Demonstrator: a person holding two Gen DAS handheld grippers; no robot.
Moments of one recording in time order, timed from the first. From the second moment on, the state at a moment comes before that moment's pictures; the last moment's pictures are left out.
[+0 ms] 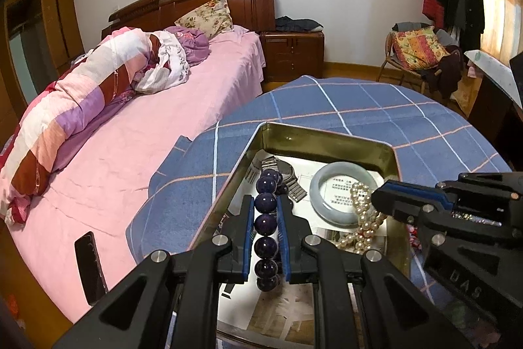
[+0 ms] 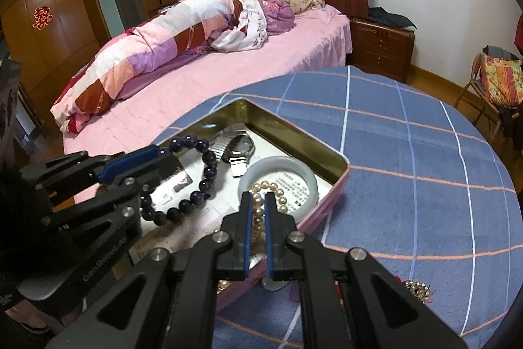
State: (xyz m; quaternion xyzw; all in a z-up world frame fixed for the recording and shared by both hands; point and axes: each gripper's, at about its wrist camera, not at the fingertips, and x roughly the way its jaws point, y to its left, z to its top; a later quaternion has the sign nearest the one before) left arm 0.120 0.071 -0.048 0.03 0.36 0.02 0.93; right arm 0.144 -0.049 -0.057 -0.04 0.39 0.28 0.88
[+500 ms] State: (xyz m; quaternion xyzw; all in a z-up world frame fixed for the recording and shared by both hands) left arm 0.099 0.078 -0.043 -0.01 0.34 0.05 0.94; right arm 0.143 -0.113 -0.058 -0.01 0.40 0.23 0.89
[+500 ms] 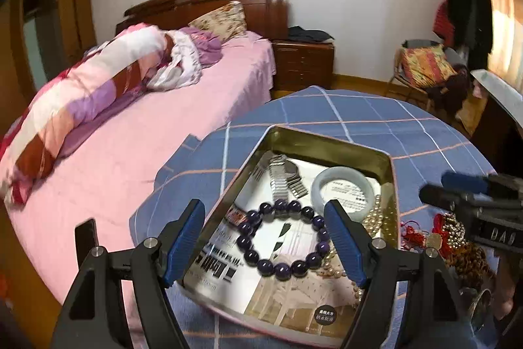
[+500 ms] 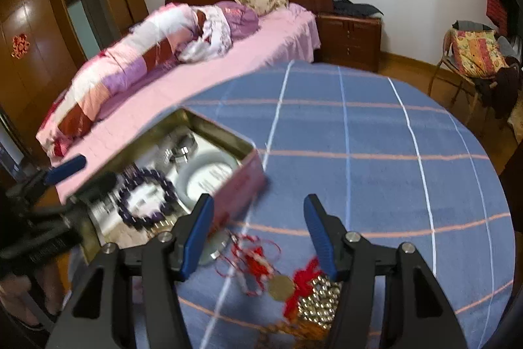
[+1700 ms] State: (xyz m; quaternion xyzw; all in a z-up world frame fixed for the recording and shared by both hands) left arm 0.073 0.024 -0.032 -0.01 0.34 0.01 0.94; right arm 0.100 -0.178 -0.035 0.01 0.35 0.20 0.91
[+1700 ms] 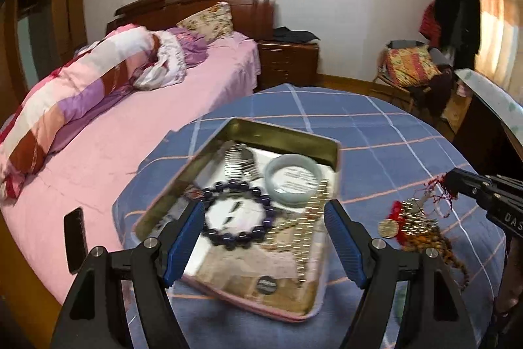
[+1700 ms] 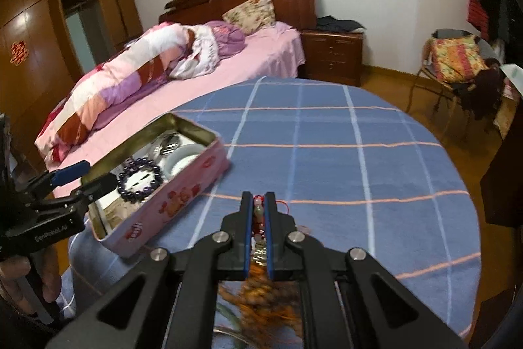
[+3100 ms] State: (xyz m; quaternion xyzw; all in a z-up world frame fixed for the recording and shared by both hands) left arm 0.106 -0.096 -0.075 0.07 0.41 -0.12 0.90; right arm 0.093 -0.243 -0.056 0.08 0.34 0.16 0.92
